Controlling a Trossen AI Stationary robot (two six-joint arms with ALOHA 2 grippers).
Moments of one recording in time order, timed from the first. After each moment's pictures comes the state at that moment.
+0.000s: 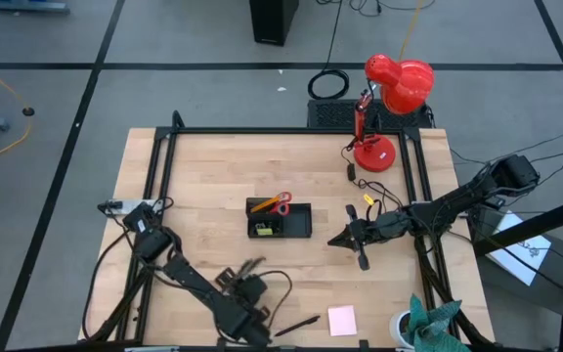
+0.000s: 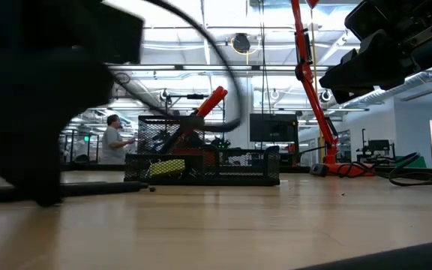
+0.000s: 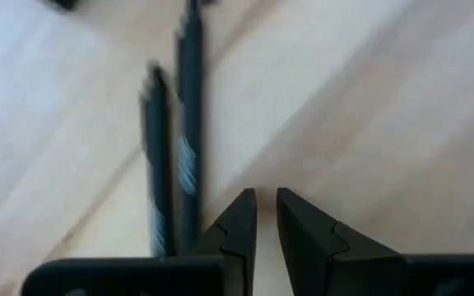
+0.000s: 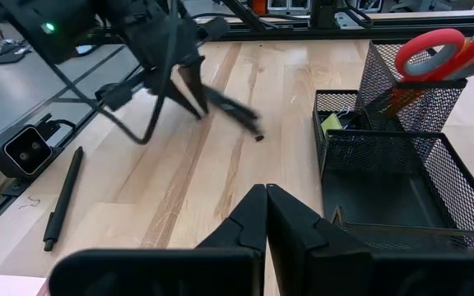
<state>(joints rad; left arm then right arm) -0.70 2.35 1.76 -1.26 -0.36 -1.49 0.32 1.16 0.28 0.54 0.13 0.15</state>
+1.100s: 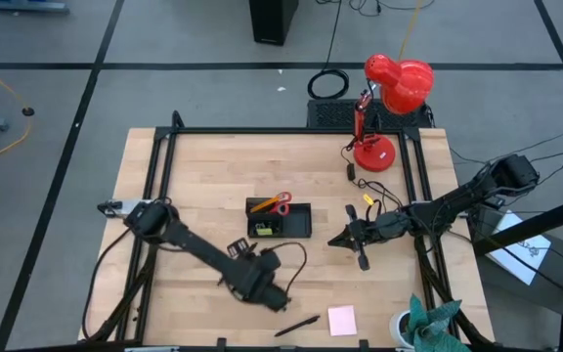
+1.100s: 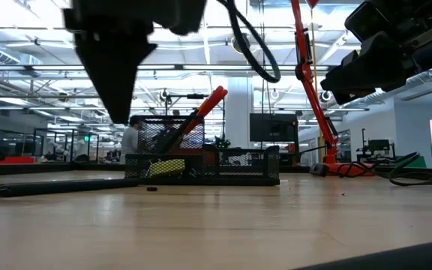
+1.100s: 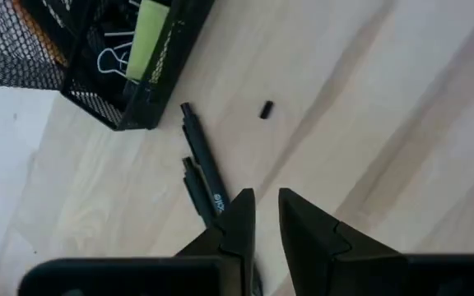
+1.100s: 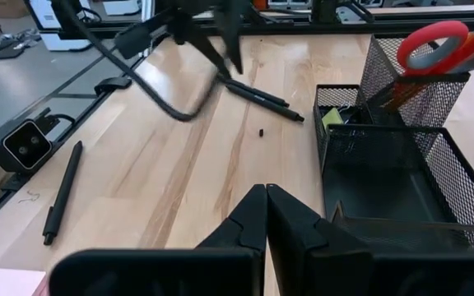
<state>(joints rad) -0.50 2.17 1.82 -1.37 -0.30 -1.05 0.32 1.16 0.28 0.52 0.13 0.15</state>
